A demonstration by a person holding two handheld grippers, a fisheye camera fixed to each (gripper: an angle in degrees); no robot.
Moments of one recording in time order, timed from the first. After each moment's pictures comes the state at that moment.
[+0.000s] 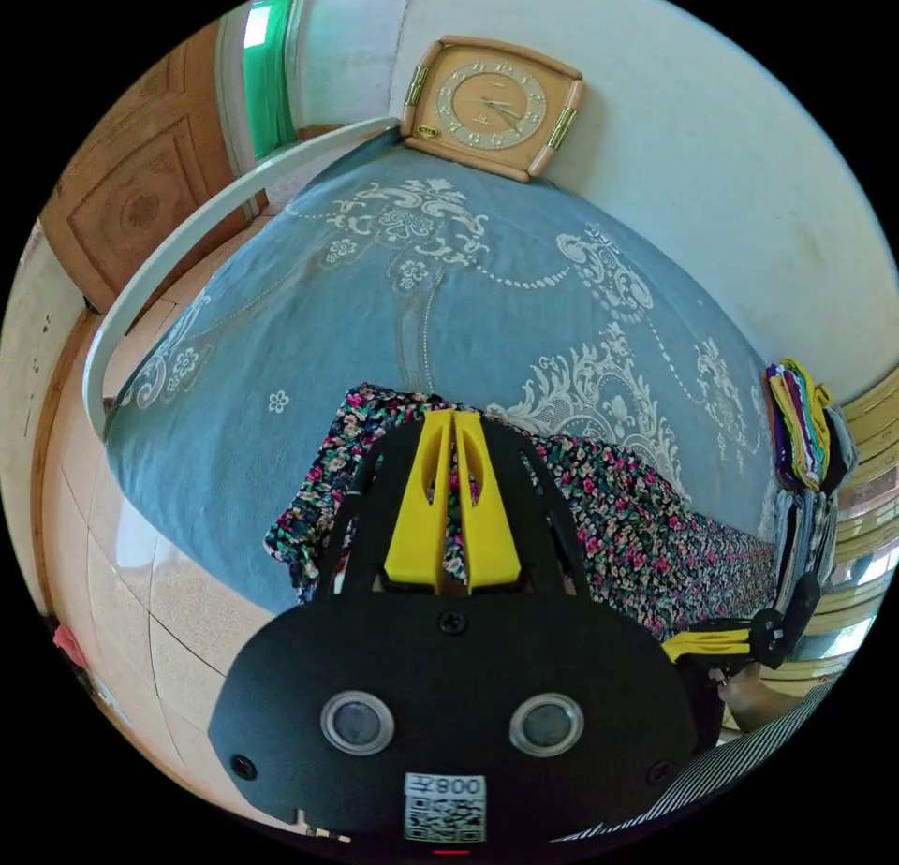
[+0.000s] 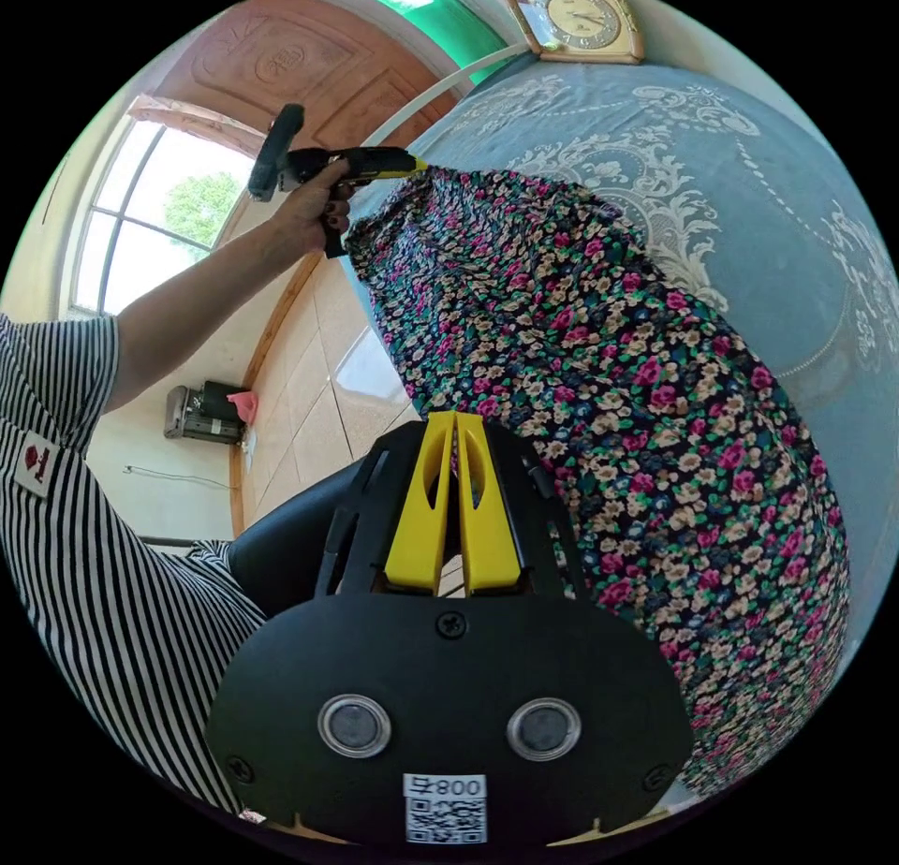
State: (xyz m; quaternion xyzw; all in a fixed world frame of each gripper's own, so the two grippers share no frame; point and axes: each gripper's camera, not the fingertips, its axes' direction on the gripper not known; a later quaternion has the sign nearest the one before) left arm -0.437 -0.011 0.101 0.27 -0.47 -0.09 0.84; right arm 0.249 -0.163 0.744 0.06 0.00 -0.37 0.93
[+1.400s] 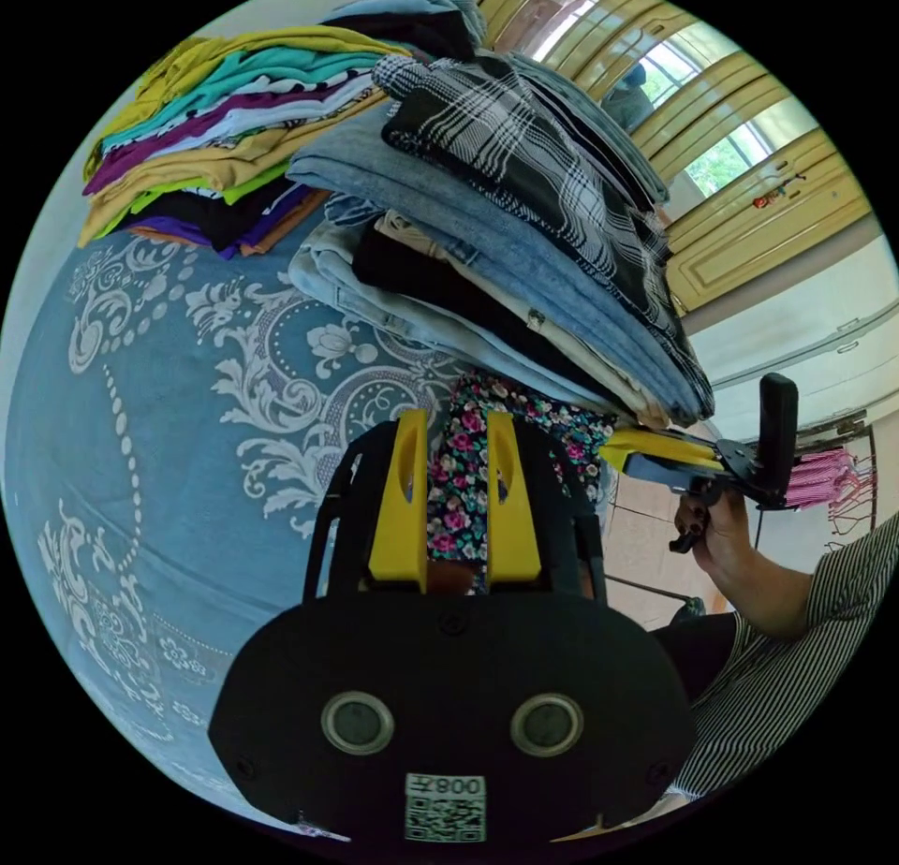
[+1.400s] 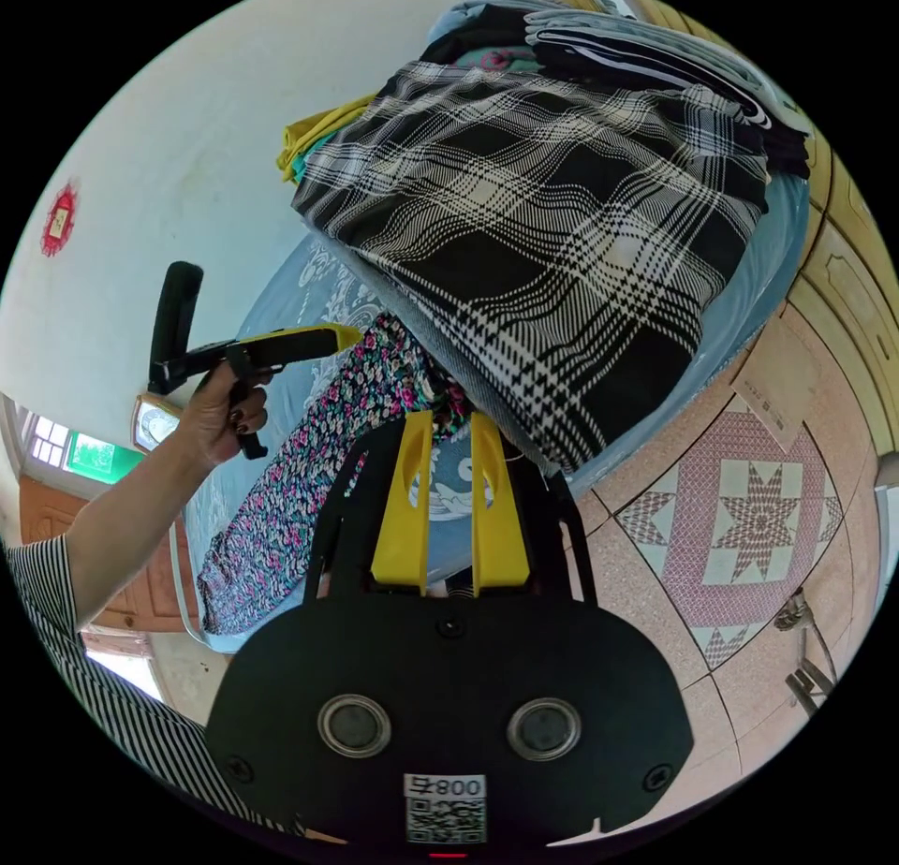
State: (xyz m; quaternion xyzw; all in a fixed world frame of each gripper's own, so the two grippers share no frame) left arm -0.023 -0.326 0.754 -0.25 -0.29 0.42 0.82; right arm 0.765 0.188 0.598 0.46 -0.02 0.25 0.85
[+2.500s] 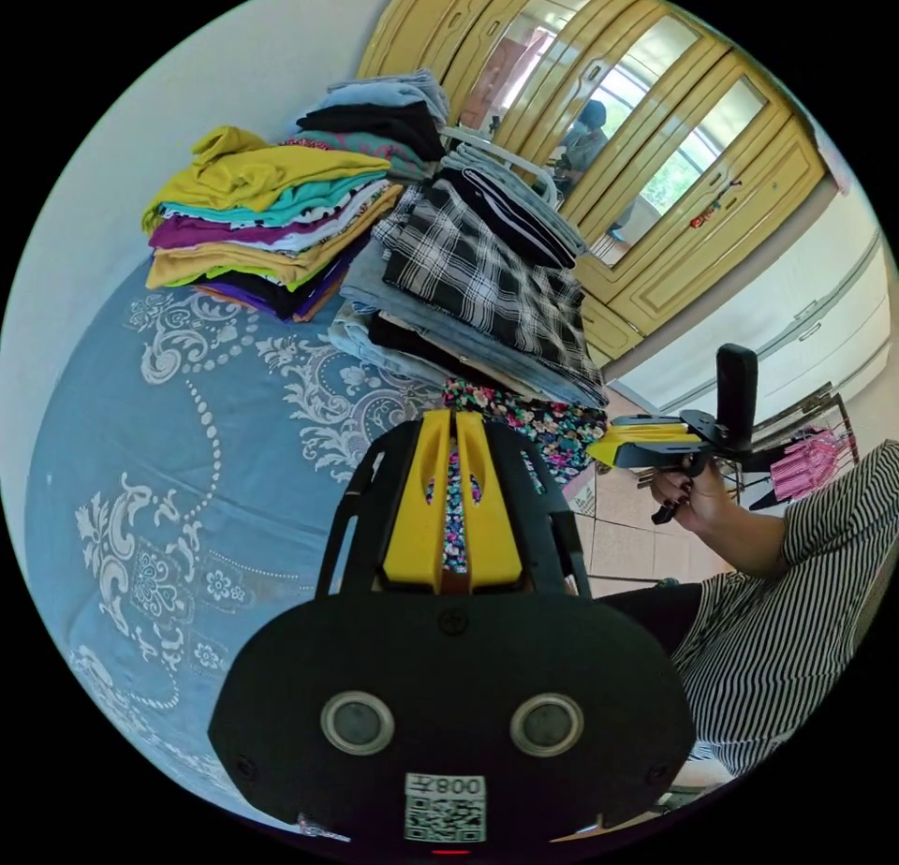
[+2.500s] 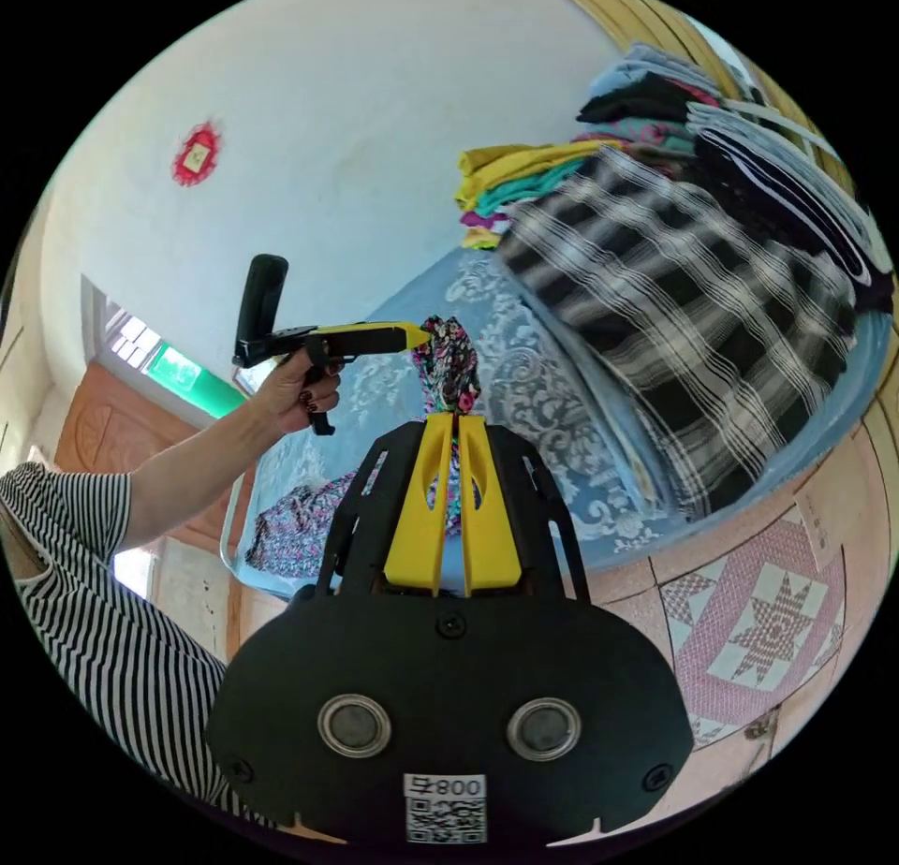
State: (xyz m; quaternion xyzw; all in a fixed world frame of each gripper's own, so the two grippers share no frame) left arm 0.079 -0.318 0.649 -0.18 -0.23 0.46 0.84; right arm 0.675 0.236 0.565 0.51 -0.05 0.05 0.86
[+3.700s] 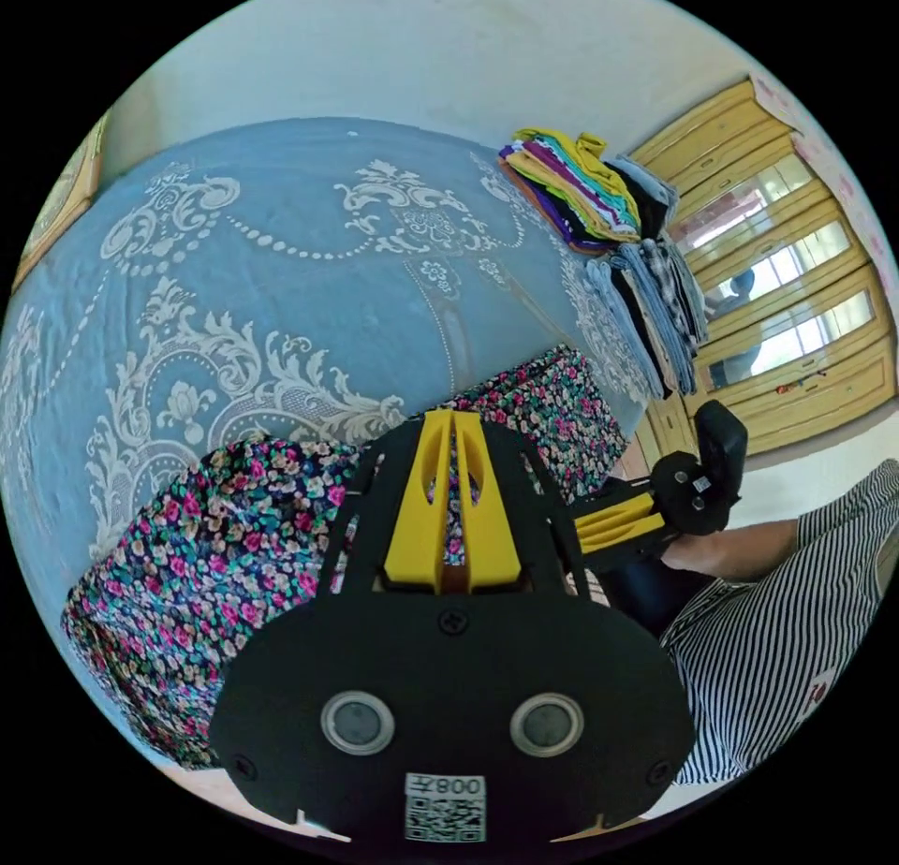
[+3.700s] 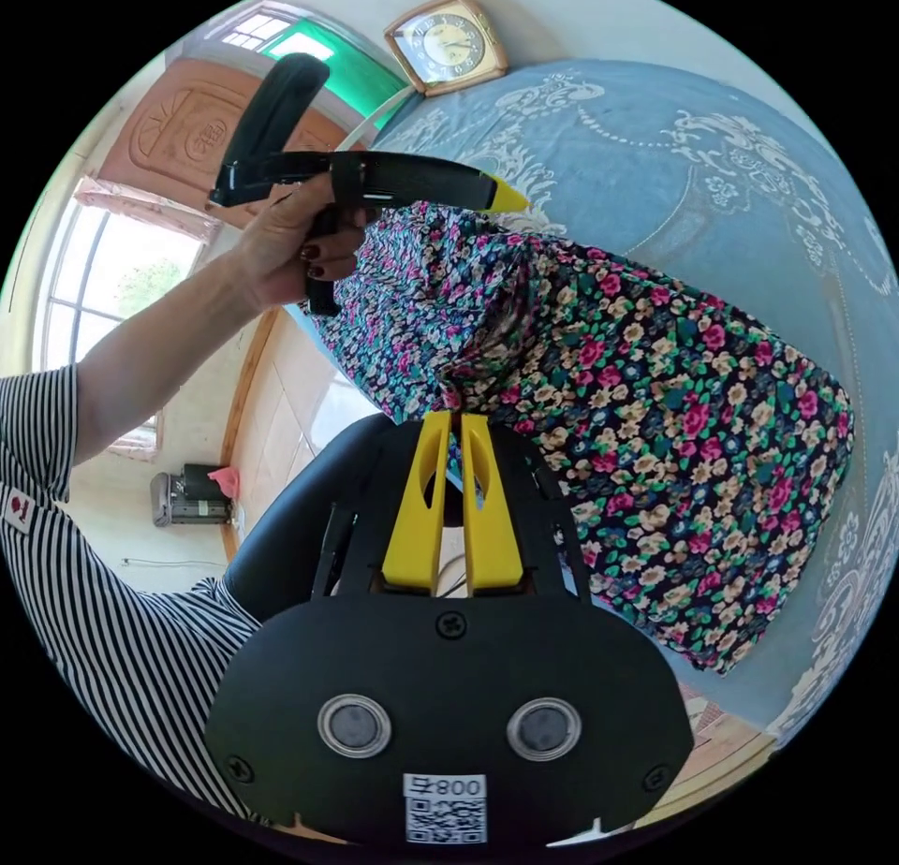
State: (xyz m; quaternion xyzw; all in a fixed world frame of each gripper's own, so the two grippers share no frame) left arm -0.181 -0.216 0.334 -0.01 -0.28 0.21 0.94; right arm 0.345 -0.052 0.718 0.13 0.00 -0.26 0.96
